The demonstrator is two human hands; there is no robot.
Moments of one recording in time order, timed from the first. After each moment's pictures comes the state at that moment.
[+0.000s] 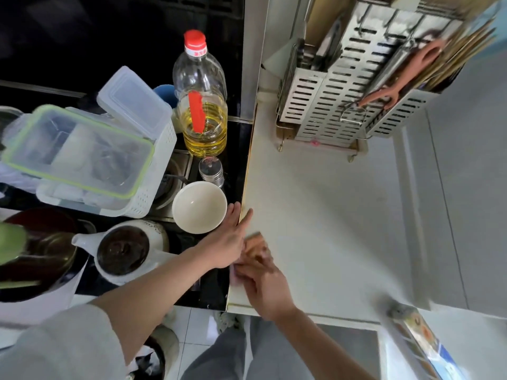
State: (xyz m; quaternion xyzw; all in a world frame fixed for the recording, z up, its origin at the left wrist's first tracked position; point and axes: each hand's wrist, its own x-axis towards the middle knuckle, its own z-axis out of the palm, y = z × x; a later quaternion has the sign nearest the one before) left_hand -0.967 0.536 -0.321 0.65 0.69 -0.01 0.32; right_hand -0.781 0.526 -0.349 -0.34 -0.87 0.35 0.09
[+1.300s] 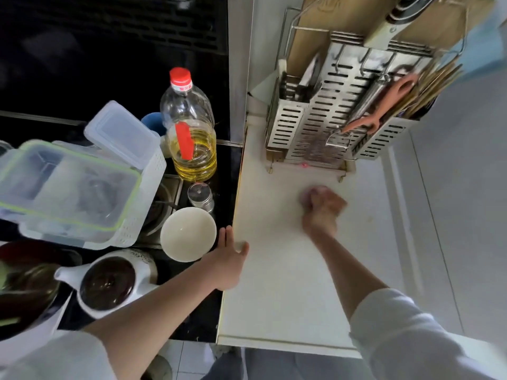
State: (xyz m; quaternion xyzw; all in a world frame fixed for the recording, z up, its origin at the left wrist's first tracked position) left_hand -0.951 0.570 -0.310 0.64 0.65 -0.25 0.33; right_hand -0.768 0.753 -0.341 -0.65 -0.71 0.24 0.09
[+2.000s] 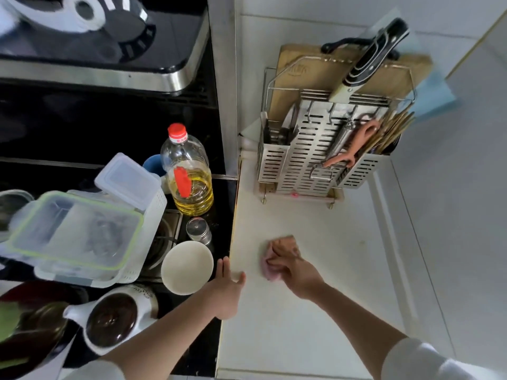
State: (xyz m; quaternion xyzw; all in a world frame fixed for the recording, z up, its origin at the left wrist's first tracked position) left_hand -0.941 0.581 -0.273 0.60 0.65 -0.30 0.37; right_hand -0.749 0.698 -0.329 -0.41 -0.84 0.35 -0.08
